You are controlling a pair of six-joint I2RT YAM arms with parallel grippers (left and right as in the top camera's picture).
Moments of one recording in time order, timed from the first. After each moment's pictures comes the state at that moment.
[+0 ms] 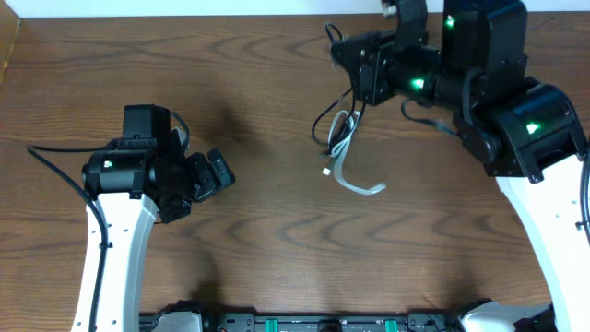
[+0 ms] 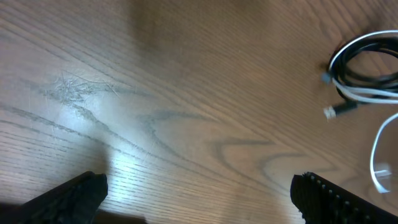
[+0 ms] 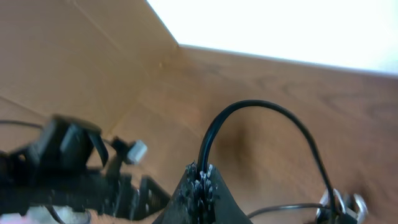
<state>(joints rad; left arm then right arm) 0.03 1.26 1.18 -1.25 0.26 -0.47 0.47 1.51 1.90 -0.86 -0.44 0.36</state>
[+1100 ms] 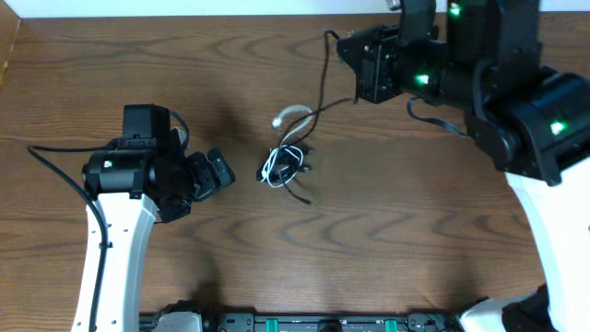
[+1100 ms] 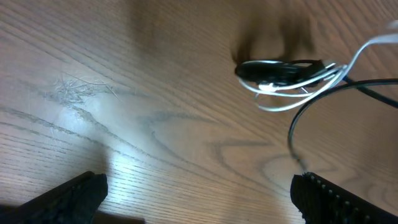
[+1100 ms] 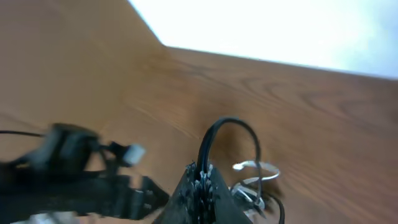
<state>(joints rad) 0.03 1.26 1.18 -1.25 0.26 -0.47 0.49 1.60 2.17 -1.08 -0.32 0.36</state>
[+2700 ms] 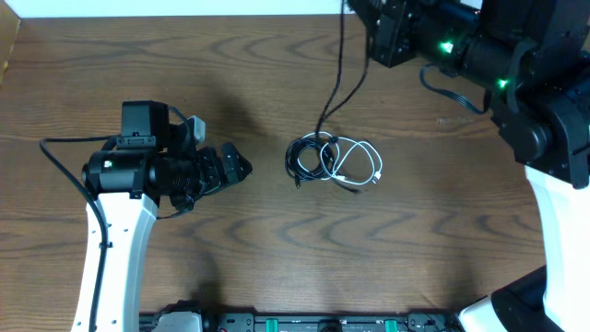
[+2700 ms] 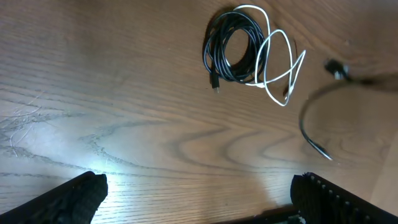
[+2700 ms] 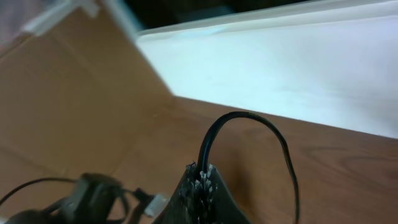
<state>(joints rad) 0.02 1.26 1.18 -1.18 0.47 -0.33 0.46 1.68 2.43 -1.04 -0.28 0.41</state>
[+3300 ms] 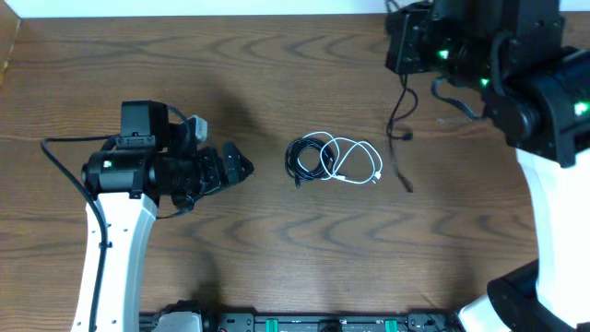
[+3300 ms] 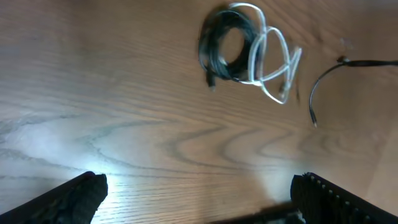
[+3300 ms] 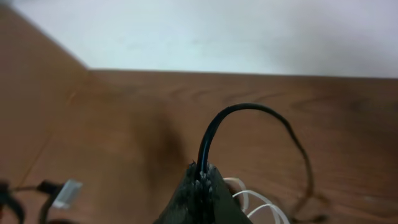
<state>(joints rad) 0.03 1.26 1.18 -1.17 0.54 -0.28 0.44 1.73 2.43 -1.27 -0.10 0.37</state>
